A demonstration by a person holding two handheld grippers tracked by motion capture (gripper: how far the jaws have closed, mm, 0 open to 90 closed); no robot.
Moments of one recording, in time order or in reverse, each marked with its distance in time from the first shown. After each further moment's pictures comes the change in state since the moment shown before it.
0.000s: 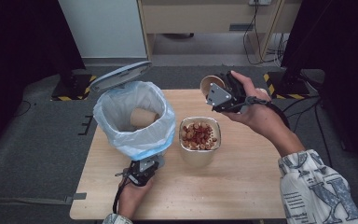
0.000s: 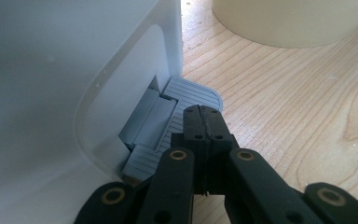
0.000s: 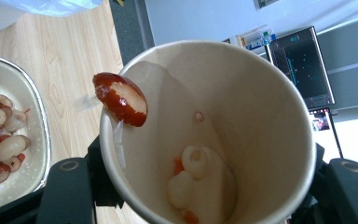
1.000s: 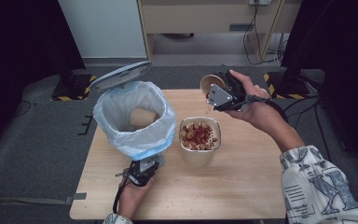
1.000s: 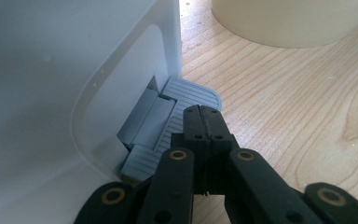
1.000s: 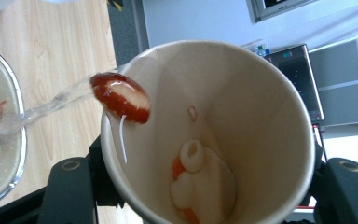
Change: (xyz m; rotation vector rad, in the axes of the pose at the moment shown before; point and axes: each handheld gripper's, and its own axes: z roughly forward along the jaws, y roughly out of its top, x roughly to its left) left arm -0.001 -0.001 0.000 -0.006 0.003 -0.003; right arm 0.001 -0.013 0.017 -0.049 -0.024 -0.066
